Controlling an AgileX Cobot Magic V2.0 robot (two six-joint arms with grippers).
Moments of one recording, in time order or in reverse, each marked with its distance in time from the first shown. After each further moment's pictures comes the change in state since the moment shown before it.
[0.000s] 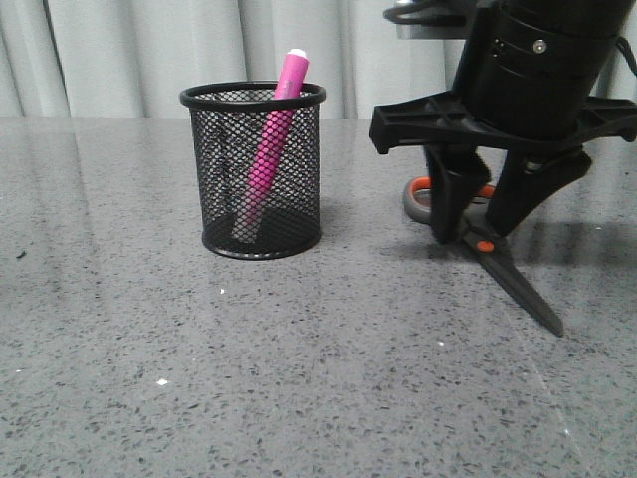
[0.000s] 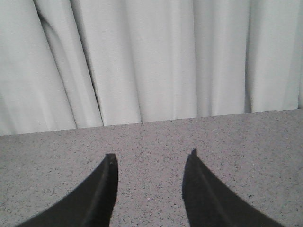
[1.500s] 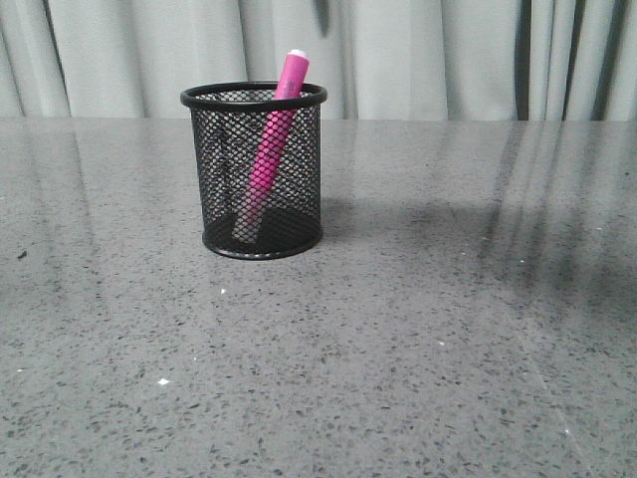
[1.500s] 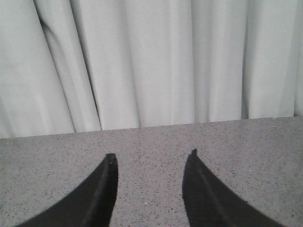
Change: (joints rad) left arm 0.000 -0.015 0.000 -0.017 -0.004 0.000; right arm 0.141 -0.296 0.267 -0.075 -1.194 0.033
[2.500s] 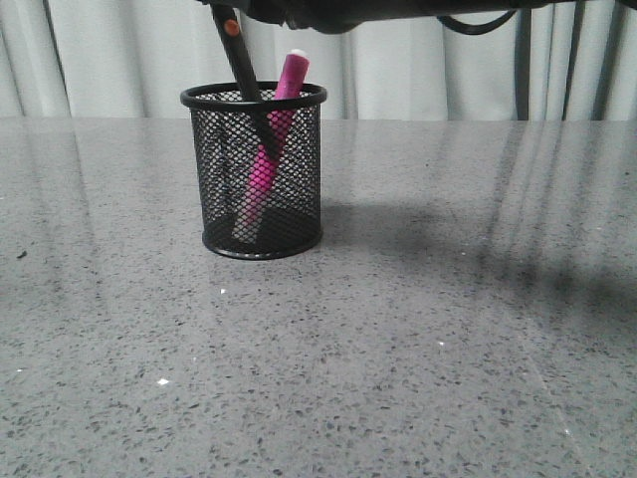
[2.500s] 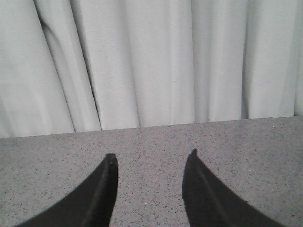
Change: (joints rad) left arm 0.000 0.000 0.000 -0.002 0.000 0.000; right arm 0.000 0.259 0.000 -0.093 -0.235 -0.135
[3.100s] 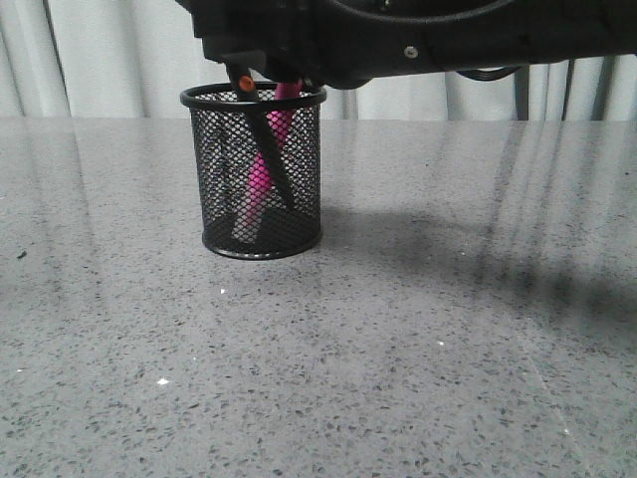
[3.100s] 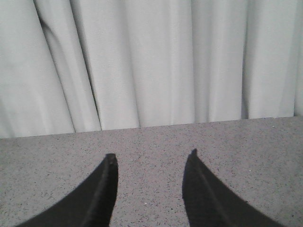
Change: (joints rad) left arm 0.000 0.000 0.000 0.000 0.000 0.000; right arm 0.000 0.009 0.068 -0.001 -0.006 -0.001
